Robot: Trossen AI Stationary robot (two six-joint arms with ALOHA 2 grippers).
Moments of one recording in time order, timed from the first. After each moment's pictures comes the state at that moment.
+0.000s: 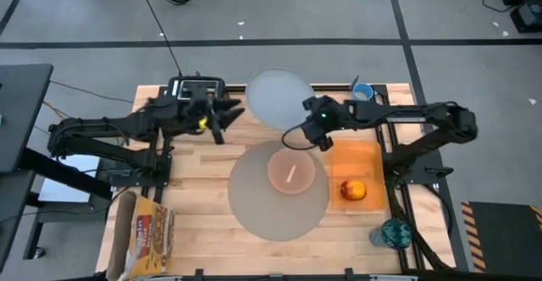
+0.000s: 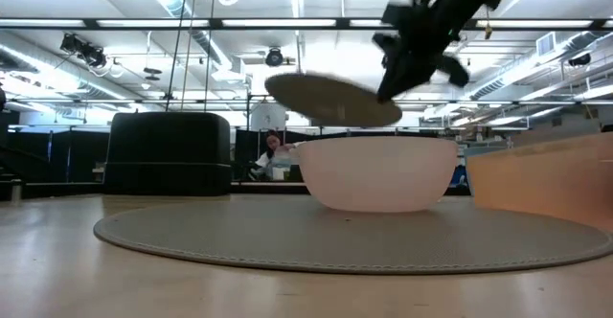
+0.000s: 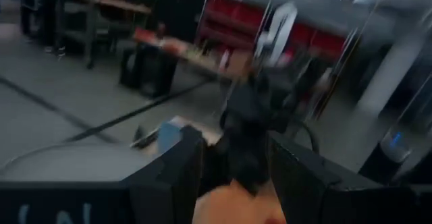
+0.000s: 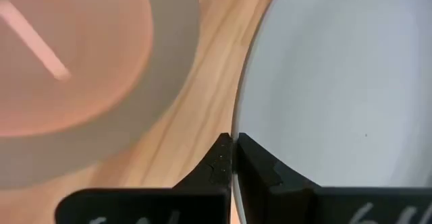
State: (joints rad) left arm 0.05 0.99 0.98 0.09 -0.32 -0.33; right arm -0.22 1.31 0.96 -0.44 0.11 -0.86
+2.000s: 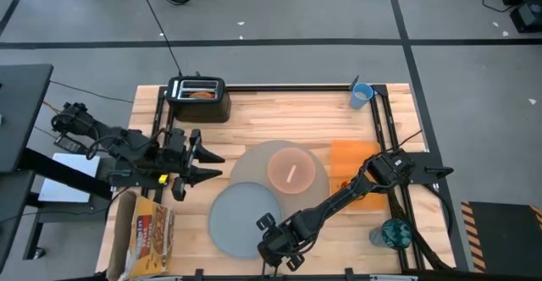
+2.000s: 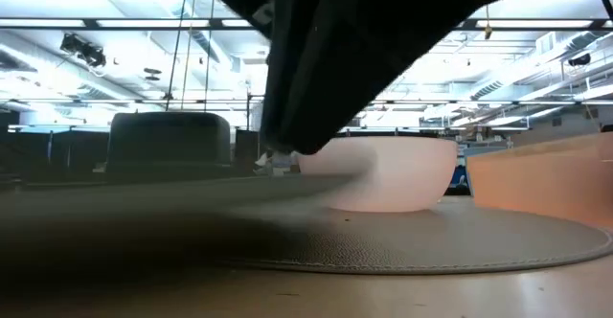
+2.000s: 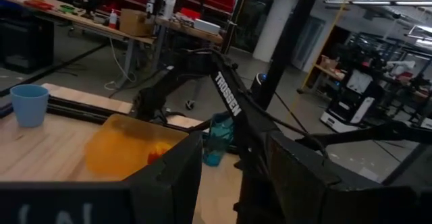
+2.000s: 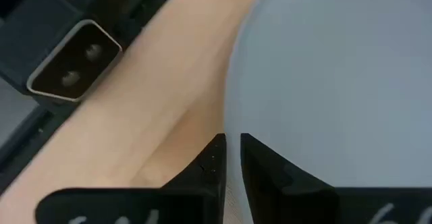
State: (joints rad) left arm -0.50 0.90 0.97 -0.07 -0.41 -0.34; right arm 0.54 2.31 1.91 -0.73 0.02 -0.13
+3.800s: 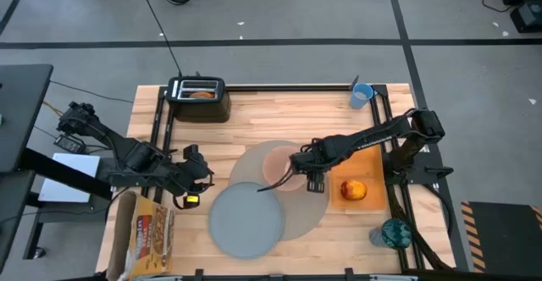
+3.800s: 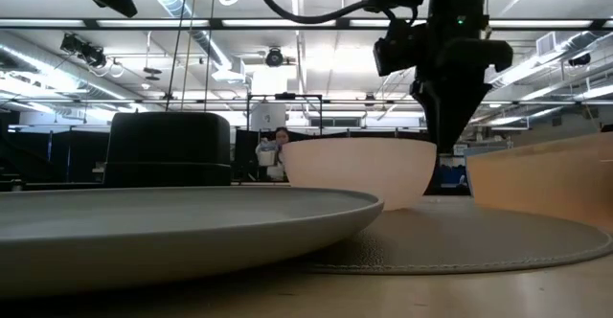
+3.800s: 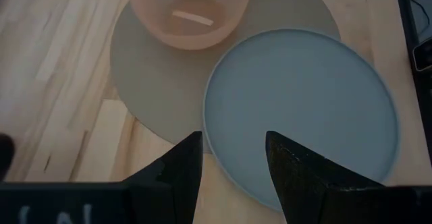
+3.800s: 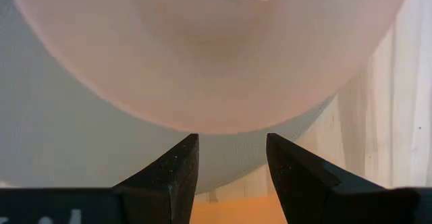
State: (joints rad) left arm -0.55 1.04 0.97 -0.85 -0.43 -0.54; right arm 0.14 1.70 1.19 -0.94 0.13 0.28
